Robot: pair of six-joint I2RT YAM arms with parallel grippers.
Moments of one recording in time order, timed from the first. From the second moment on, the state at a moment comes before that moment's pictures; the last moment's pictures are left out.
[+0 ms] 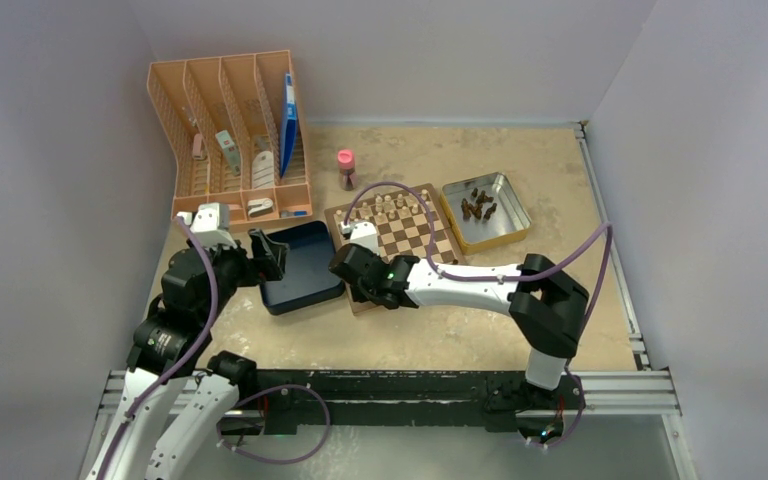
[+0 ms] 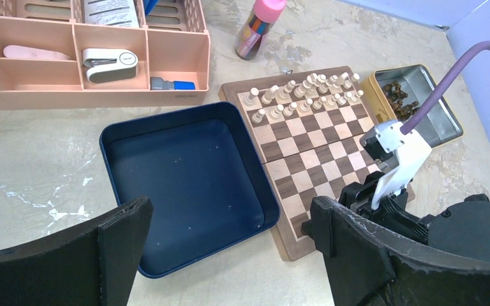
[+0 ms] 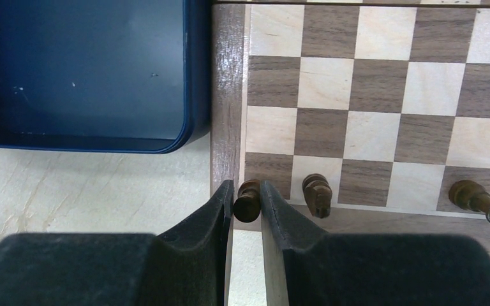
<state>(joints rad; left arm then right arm) -0.33 0.48 0.80 -0.65 -0.11 -0.42 1.14 1.78 1.23 -0.41 0.41 0.71</state>
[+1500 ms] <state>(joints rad) -0.33 0.47 0.80 -0.65 -0.11 -0.42 1.14 1.83 1.24 -0.40 0.49 0.72</state>
